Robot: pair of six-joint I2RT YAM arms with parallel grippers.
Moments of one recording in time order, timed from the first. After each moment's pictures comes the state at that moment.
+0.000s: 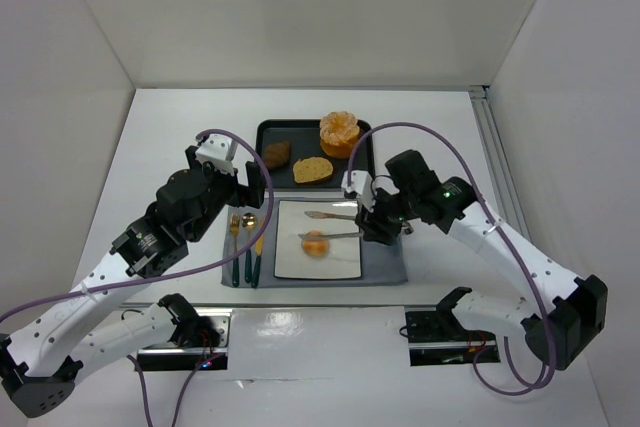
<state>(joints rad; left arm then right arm) -0.72 0.80 0.92 -0.33 -0.38 -0.16 0.62 1.12 1.01 -0.85 -0.42 -0.54</state>
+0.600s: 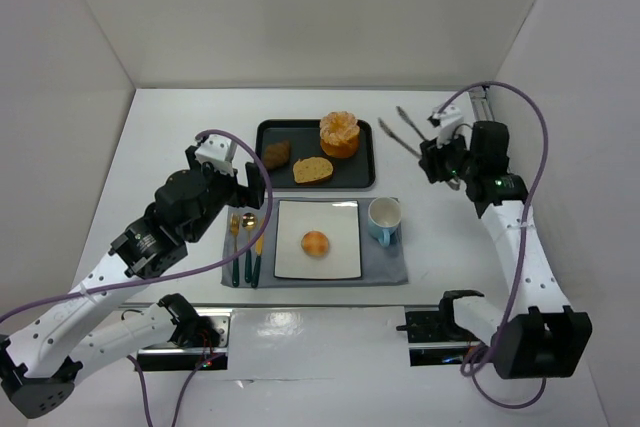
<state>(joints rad) -0.72 0.79 0.92 -0.33 -0.37 -0.16 0.09 1.05 1.00 -0.49 -0.35 -0.40</state>
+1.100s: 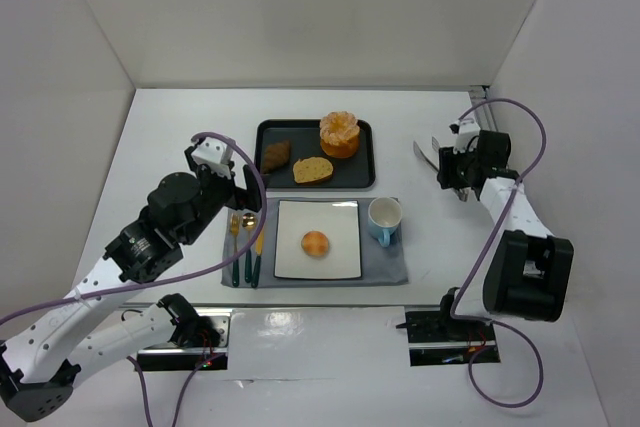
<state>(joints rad) -0.72 0.76 0.92 -0.32 -0.31 -0.16 -0.21 1.35 0.87 -0.28 -0.29 -0.28</state>
